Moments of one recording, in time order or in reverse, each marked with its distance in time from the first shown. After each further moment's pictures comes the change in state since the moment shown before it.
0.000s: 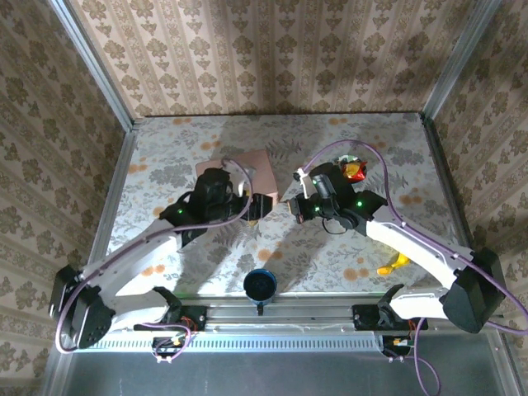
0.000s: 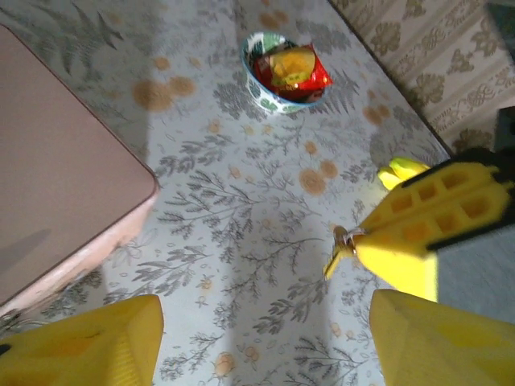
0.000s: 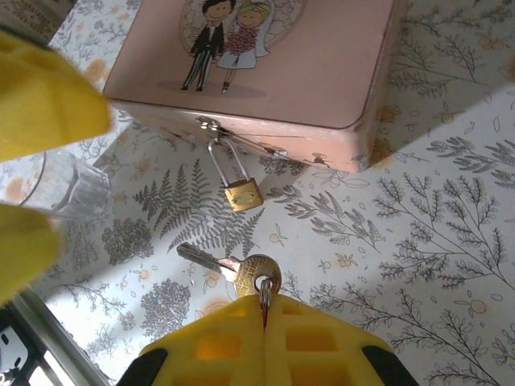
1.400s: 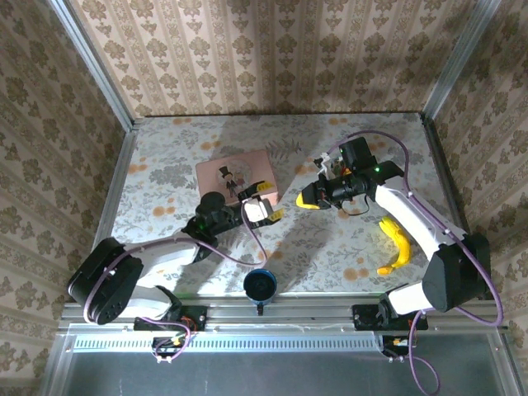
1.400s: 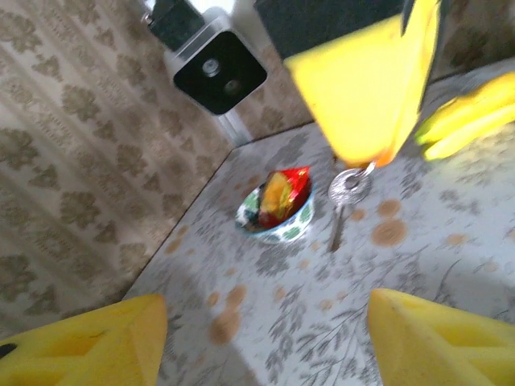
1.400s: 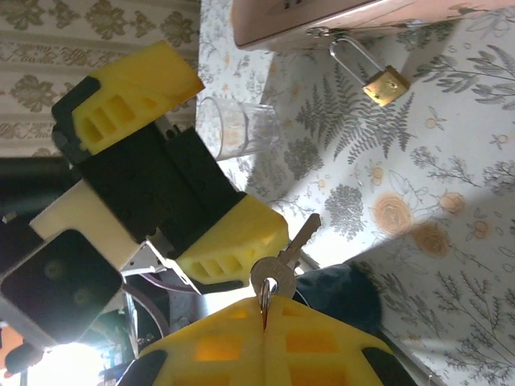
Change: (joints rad) left arm 0.017 0.217 -0.340 1.004 0.222 0.907; right arm -0.332 0.140 0.161 -0.286 -0.781 0.138
